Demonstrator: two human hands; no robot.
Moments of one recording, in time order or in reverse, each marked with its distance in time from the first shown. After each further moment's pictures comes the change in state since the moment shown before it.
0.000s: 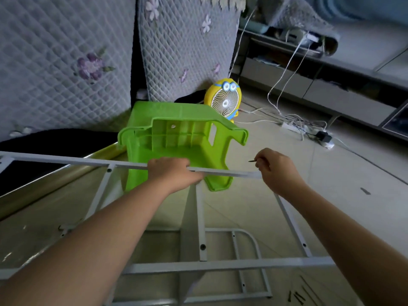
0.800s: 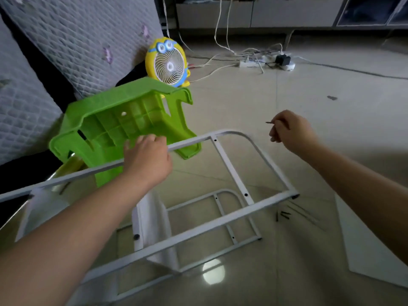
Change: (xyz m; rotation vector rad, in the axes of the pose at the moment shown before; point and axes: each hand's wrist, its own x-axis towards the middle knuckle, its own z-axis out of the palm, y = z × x) left_hand -0.028 0.071 0.009 0.383 0.097 0.268; right_hand -0.088 0.117 -0.037 0.374 0.148 0.504
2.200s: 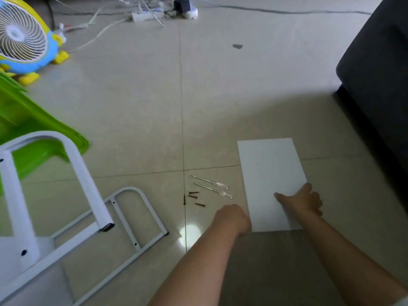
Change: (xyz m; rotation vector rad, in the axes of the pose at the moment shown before) left_hand -0.088 0.382 0.126 -0.320 -1.023 0.358; right_hand -0.168 0.332 -0.083 -0.305 0.113 1.209
